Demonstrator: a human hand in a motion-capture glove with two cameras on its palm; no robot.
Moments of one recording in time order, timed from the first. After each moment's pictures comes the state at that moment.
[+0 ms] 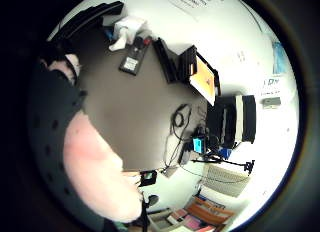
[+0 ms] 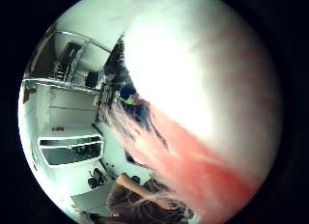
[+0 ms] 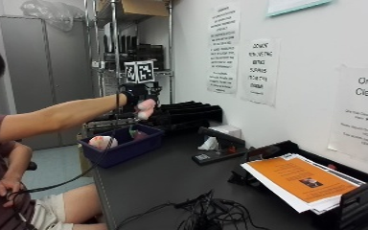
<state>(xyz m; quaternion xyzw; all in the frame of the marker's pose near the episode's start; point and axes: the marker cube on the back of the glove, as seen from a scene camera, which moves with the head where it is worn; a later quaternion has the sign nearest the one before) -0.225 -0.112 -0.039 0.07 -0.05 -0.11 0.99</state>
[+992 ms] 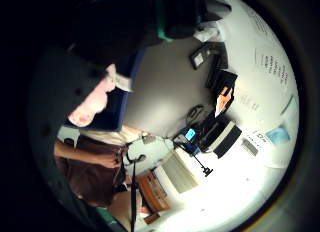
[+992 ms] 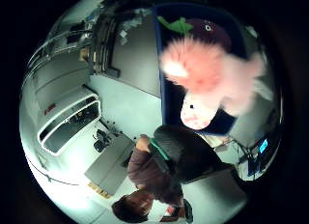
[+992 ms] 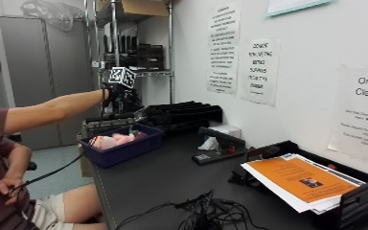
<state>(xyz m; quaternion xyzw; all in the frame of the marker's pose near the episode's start) -0.398 -0.046 -0.032 -0.16 0.00 -0.25 0.95</state>
